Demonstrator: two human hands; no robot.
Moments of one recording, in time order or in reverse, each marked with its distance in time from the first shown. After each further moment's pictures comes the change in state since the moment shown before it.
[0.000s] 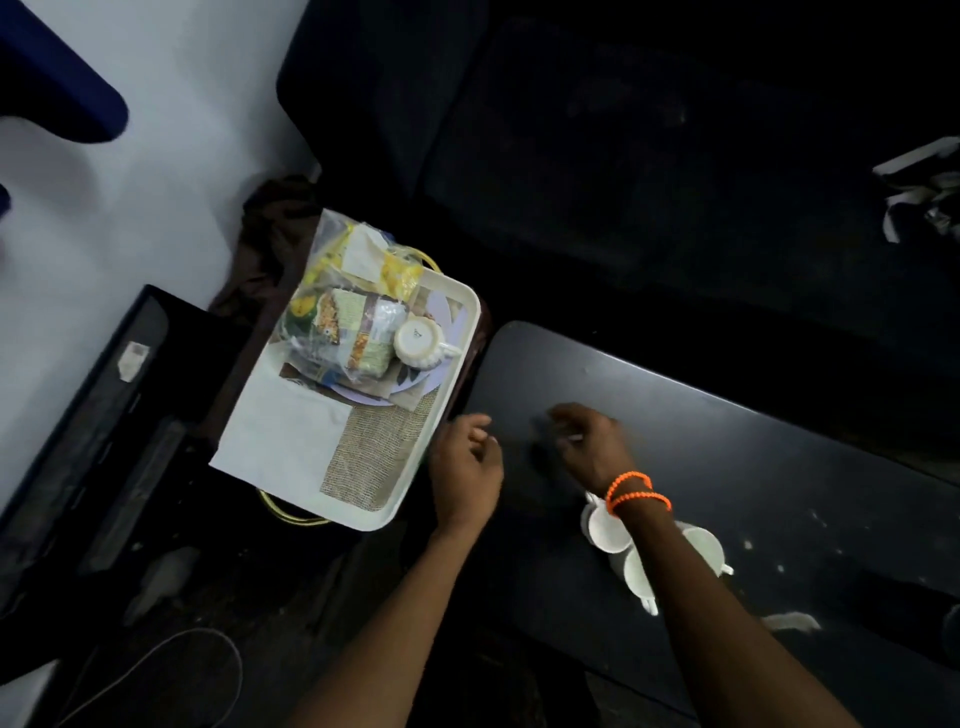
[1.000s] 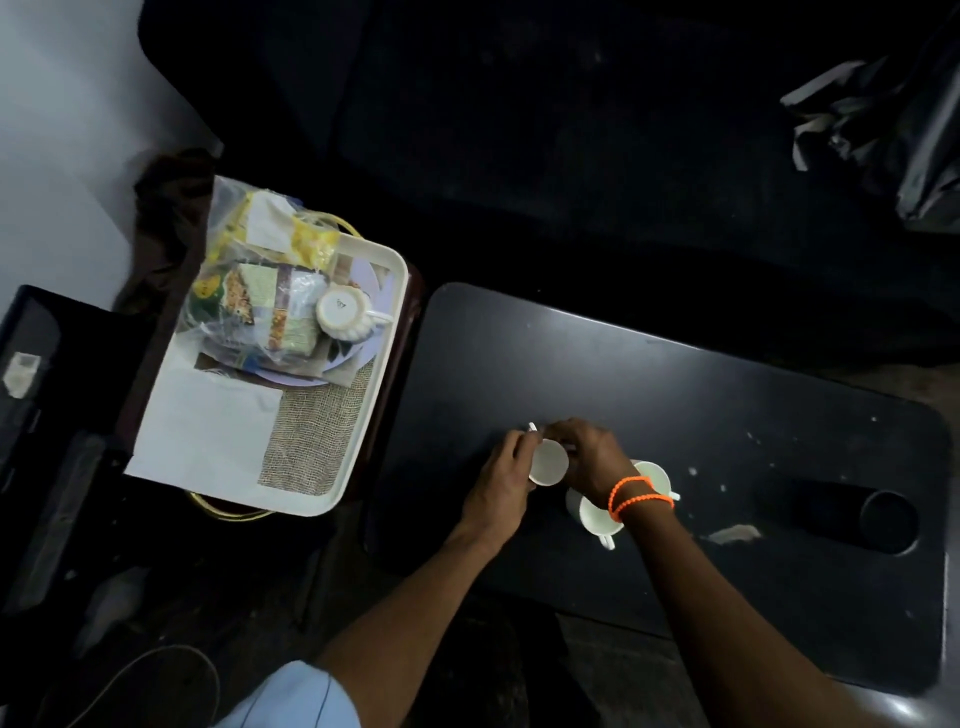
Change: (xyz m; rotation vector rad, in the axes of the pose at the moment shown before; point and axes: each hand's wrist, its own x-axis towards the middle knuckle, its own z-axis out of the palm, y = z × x) left_hand -0.076 -0.015 0.067 0.345 -0.666 0.375; right_hand -0.063 0.083 -0.012 -0.121 -0.087 0.006
